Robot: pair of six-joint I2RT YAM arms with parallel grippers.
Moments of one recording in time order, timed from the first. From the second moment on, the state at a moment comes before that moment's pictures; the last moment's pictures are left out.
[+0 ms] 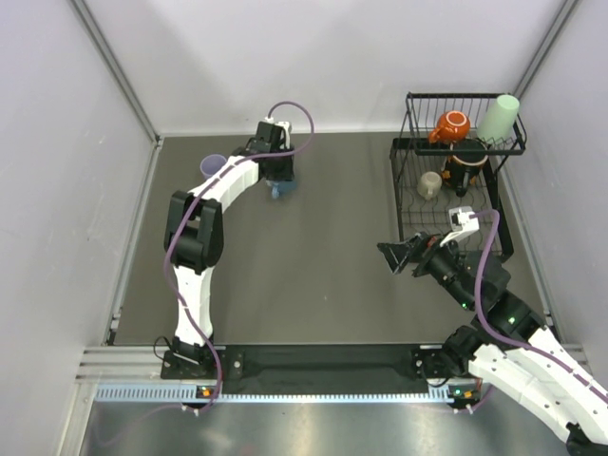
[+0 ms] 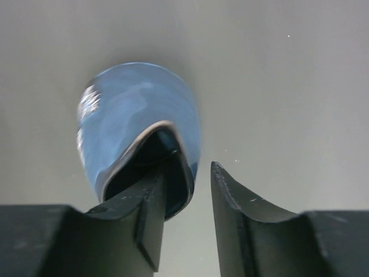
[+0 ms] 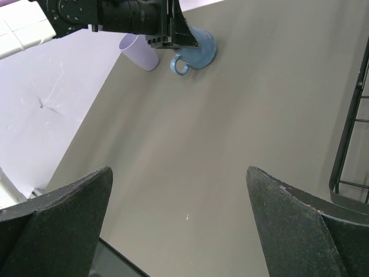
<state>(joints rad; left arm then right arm) -0.34 2.14 1.77 -0.43 0.05 -0.22 0.71 0.42 0.58 -0.28 0.15 0.57</state>
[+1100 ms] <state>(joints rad) -0.34 1.86 1.71 -0.40 0.21 -0.32 0.71 0.62 0.86 -0.46 0.36 0.57</state>
